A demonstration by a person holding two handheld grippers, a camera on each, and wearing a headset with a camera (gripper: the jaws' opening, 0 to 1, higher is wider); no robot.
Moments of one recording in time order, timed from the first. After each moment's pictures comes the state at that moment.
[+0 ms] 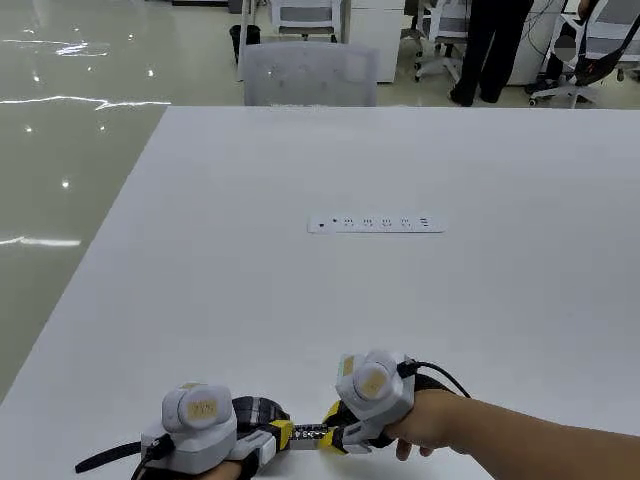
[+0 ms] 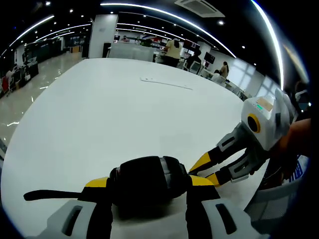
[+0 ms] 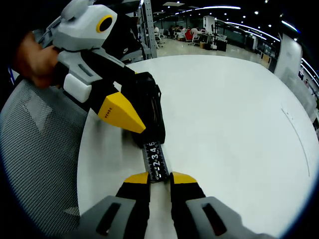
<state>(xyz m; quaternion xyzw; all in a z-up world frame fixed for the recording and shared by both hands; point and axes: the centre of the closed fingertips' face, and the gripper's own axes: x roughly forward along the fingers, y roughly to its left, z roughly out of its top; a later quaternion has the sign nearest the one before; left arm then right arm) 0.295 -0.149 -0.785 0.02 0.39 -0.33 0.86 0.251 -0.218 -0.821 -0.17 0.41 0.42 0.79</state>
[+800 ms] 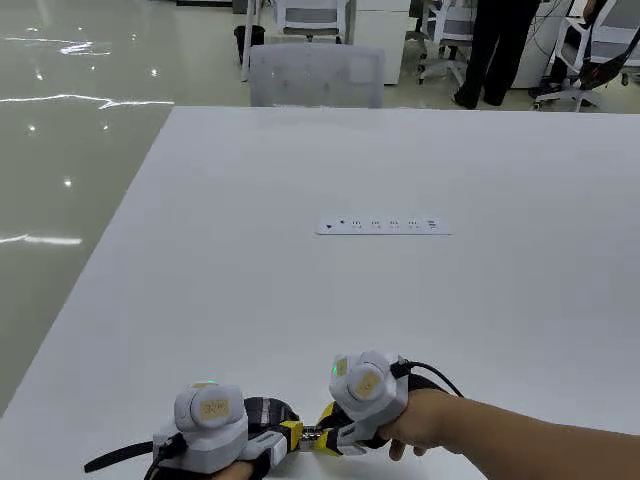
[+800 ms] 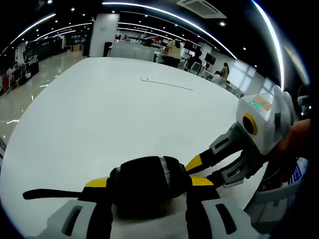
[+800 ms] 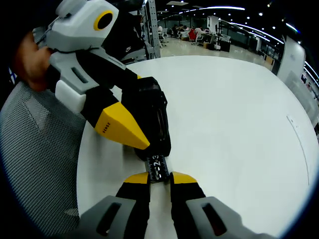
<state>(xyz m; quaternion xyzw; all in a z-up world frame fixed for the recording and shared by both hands) 0.297 -0.149 -0.785 0.01 0.39 -0.33 0.86 0.262 -0.200 -0.821 -0.18 0.41 0.43 0.79</state>
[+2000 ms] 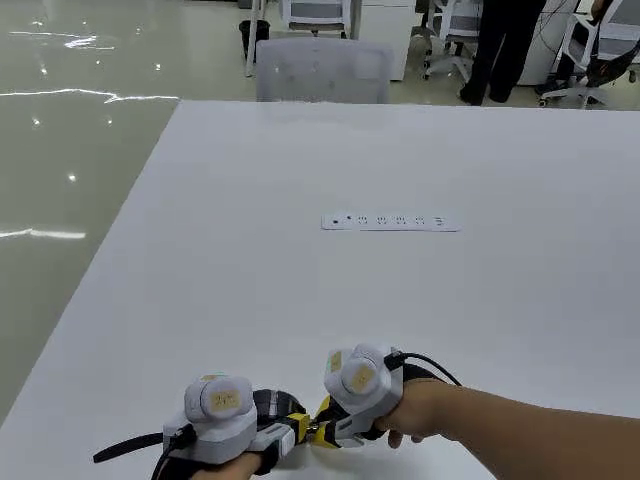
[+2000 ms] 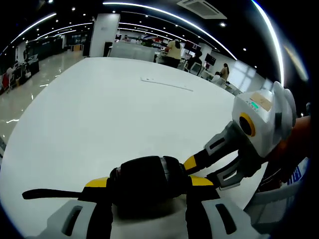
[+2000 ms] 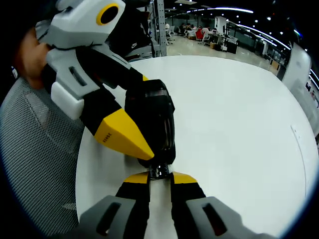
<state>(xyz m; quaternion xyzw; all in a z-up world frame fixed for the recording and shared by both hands) 0.298 -0.150 -0.784 0.01 0.39 -0.33 0.86 0.266 -0.191 -0.821 -0.20 0.41 0.45 0.77</state>
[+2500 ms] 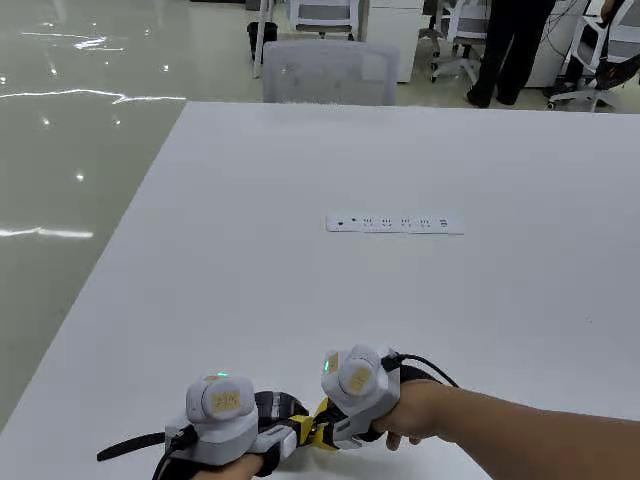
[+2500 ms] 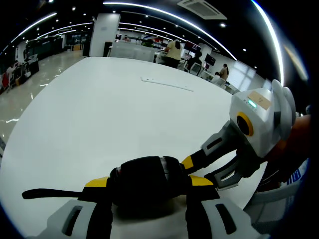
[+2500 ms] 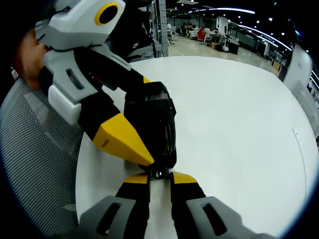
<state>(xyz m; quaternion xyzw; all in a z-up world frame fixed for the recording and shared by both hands) 0.298 -0.150 -0.784 0.00 0.39 -0.33 0.86 0.268 -0.188 -0.822 -0.20 0.41 0.45 0.77</state>
